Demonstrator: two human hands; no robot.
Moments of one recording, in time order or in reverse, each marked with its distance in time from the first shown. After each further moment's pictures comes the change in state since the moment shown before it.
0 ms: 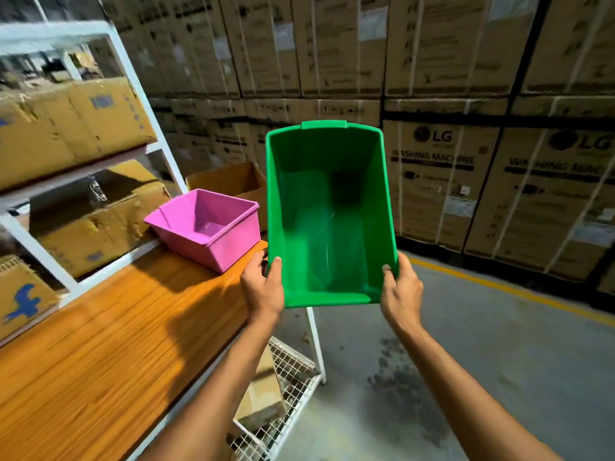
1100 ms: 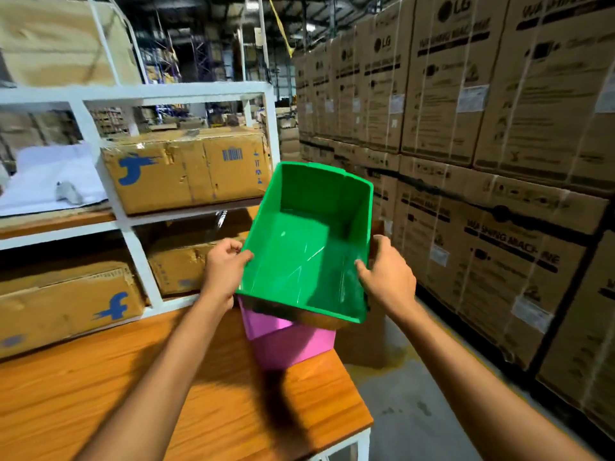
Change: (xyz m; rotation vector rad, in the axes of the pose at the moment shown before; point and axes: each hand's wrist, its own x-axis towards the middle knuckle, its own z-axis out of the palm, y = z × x) left_hand 0.304 -0.001 -0.046 0.138 0.479 -0.224; right_hand 0.293 -0.148 0.284 -0.307 -0.597 -0.490
